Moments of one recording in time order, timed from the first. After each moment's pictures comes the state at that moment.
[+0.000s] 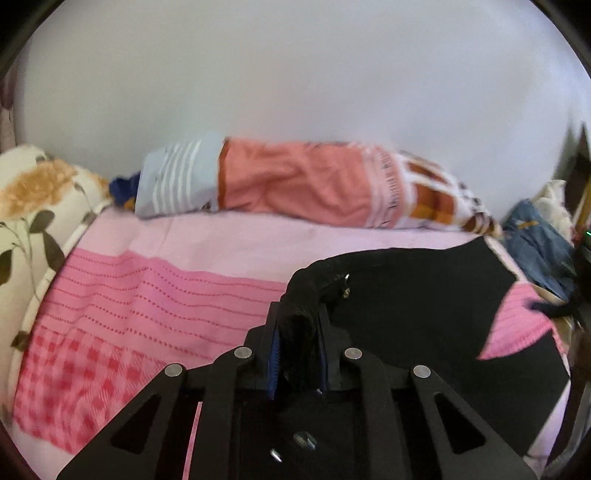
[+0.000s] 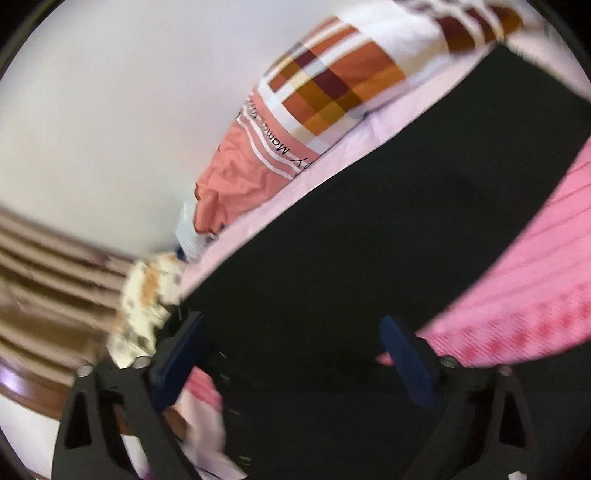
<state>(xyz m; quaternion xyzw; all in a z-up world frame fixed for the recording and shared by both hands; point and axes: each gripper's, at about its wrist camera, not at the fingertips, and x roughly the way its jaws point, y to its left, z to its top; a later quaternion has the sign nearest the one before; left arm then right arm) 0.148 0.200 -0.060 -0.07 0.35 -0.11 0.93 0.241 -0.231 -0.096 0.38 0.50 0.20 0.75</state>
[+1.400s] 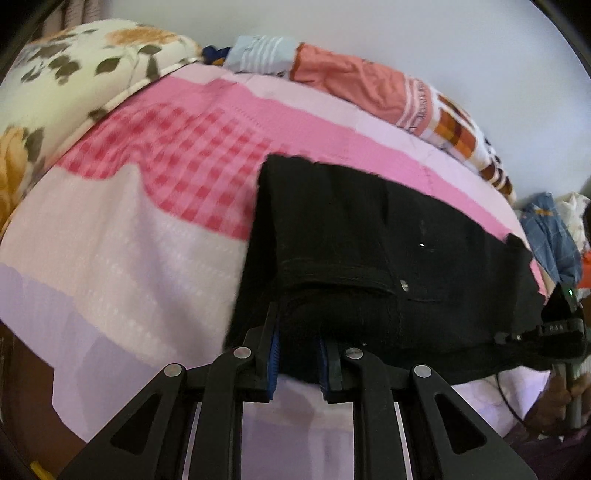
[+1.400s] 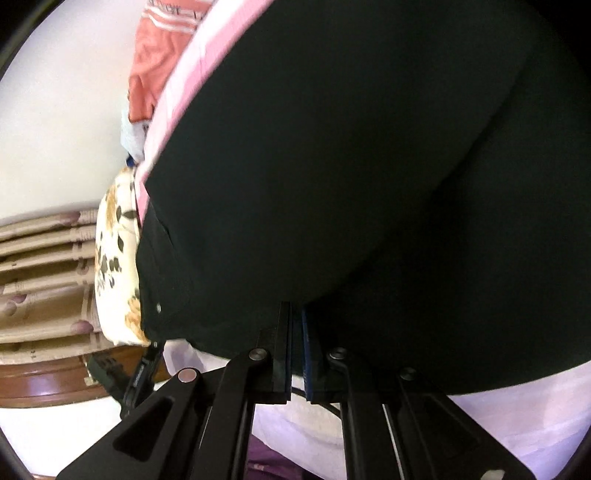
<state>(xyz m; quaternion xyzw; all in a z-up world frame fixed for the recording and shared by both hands) -0.042 0.212 -0.134 -0.16 0.48 -0.01 0.86 0.043 -0.190 -0.230 0.38 0.64 0.18 0.64</state>
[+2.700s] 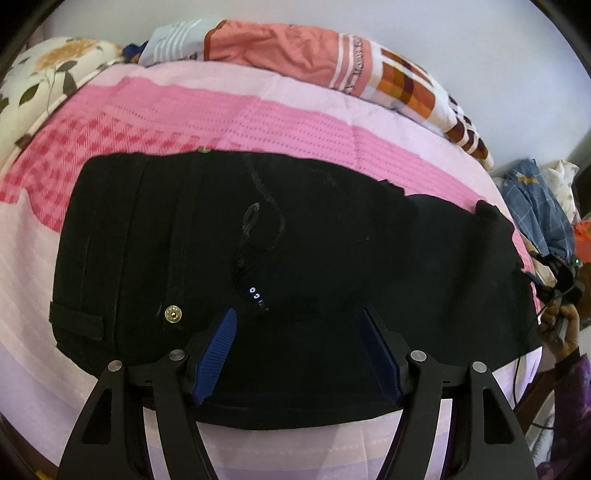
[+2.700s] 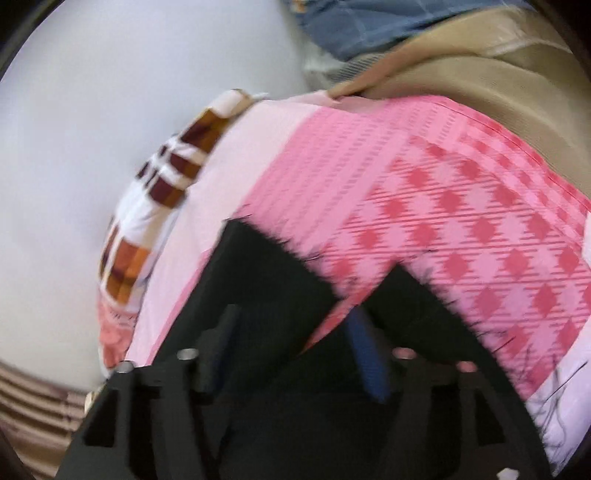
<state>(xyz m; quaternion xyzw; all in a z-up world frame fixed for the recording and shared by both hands) 0.003 0.074 -0.131 -0.14 0.52 -0.06 0.84 0.094 -0.571 -0.192 0.47 0.38 -0.06 0.79</state>
